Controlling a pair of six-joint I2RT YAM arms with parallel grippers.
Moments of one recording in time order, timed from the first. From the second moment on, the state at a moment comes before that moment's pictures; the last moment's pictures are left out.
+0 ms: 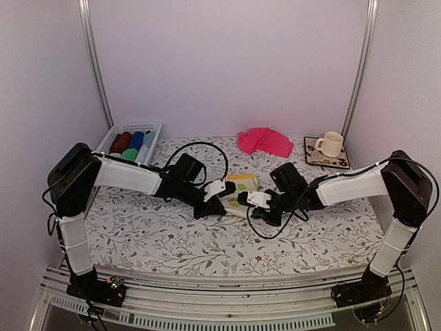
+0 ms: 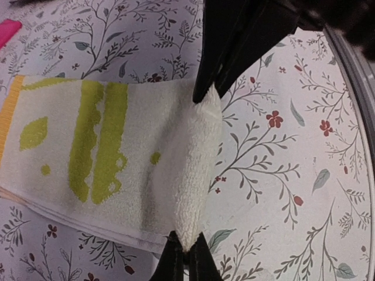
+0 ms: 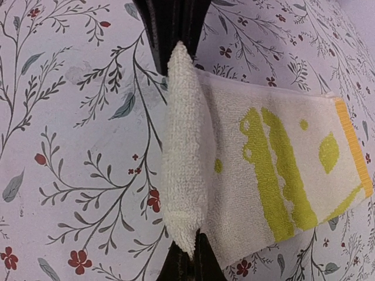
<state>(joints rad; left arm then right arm) -0.74 1.94 1.16 -0.09 0.52 0.54 0.76 1.75 0.92 -0.04 -0.24 -0.66</state>
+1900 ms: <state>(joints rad) -0.76 1.80 1.00 -0.01 0.38 0.37 0.67 1.96 1.23 -0.41 -0.40 -0.36</state>
